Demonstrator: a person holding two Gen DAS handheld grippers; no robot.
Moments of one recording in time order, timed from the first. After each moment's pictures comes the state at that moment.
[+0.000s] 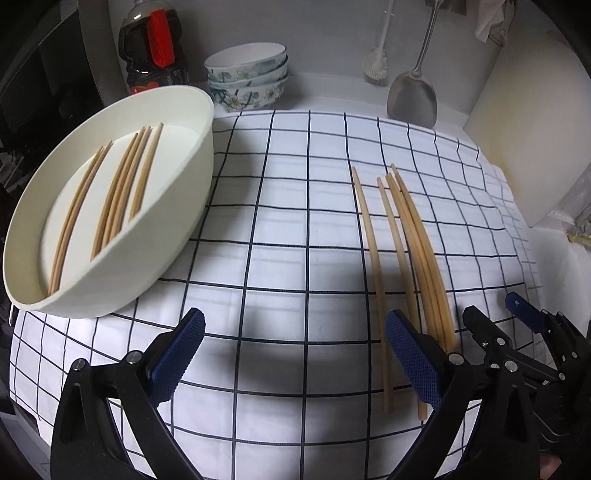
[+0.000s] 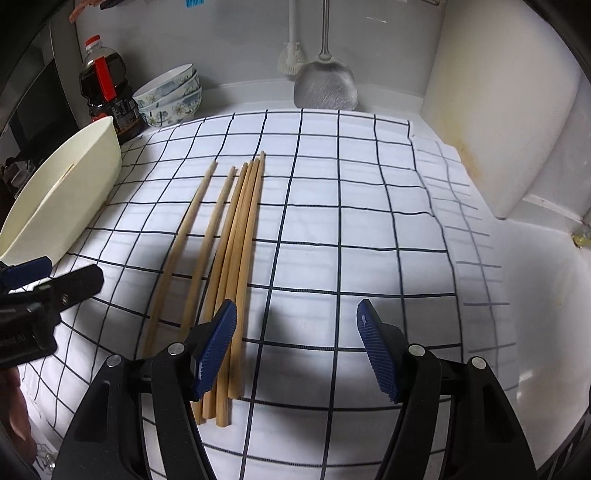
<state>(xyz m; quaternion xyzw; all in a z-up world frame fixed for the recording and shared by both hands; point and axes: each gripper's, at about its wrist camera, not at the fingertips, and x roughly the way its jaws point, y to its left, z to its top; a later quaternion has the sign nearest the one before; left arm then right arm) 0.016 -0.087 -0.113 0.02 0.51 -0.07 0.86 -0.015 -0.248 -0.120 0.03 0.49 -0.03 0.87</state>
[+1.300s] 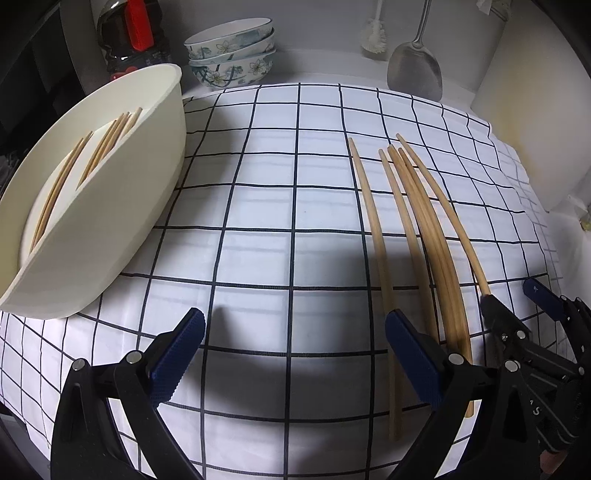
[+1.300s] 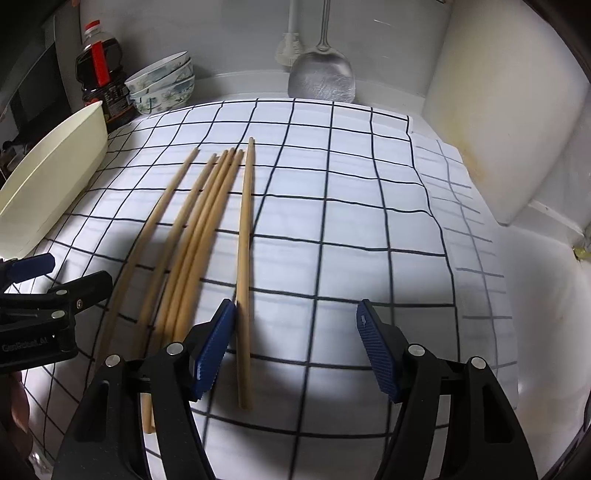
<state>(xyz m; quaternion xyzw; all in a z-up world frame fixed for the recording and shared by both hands) 0.030 -0.107 -0.146 0.03 0.52 -0.06 0.85 -0.006 -0.264 -0.138 0.00 0.48 -0.03 0.88</state>
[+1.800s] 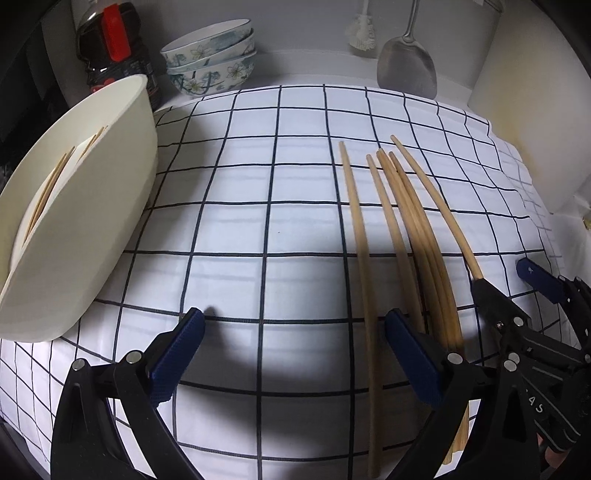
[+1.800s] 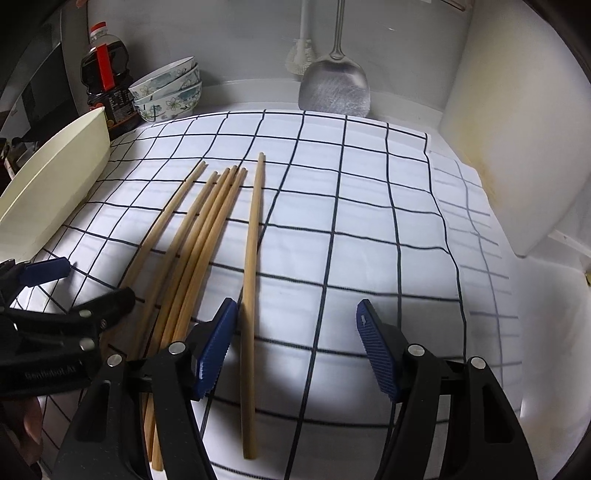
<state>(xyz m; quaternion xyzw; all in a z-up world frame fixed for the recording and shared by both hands) 0.046 -0.127 -0.153 0.04 0.51 -0.07 0.85 0.022 -0.268 -0.140 -0.01 0.47 -0.01 0.88</state>
